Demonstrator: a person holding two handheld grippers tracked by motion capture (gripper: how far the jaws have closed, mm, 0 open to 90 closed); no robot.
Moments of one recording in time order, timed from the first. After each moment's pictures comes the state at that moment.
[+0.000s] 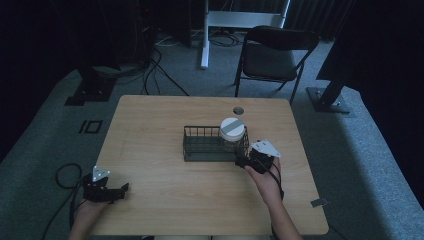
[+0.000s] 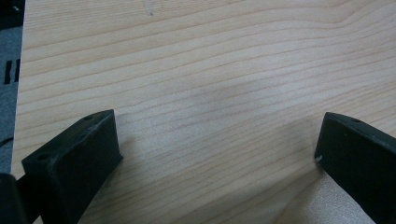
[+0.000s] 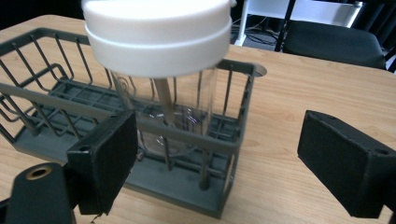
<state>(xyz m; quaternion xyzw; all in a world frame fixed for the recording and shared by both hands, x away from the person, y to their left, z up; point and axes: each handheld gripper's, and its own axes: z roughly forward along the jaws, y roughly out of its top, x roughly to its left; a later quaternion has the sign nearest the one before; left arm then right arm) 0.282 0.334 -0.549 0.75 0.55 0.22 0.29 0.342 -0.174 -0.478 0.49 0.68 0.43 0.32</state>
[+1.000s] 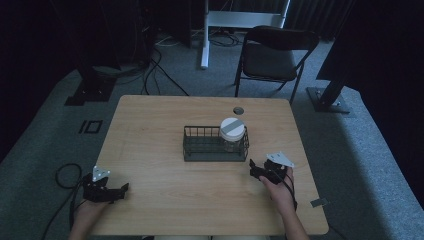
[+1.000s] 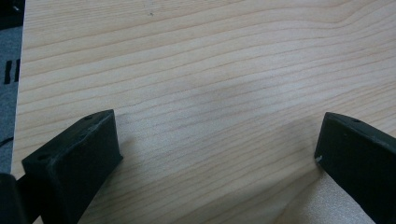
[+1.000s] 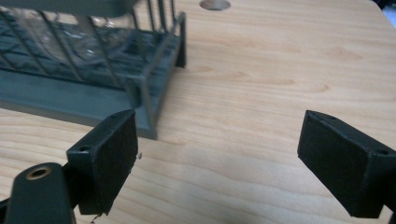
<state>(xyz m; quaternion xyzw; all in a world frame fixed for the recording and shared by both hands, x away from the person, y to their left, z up) 0.282 0.334 -0.549 0.75 0.55 0.22 0.29 0.334 -0.227 -0.528 0.54 0.68 0.39 0.30</state>
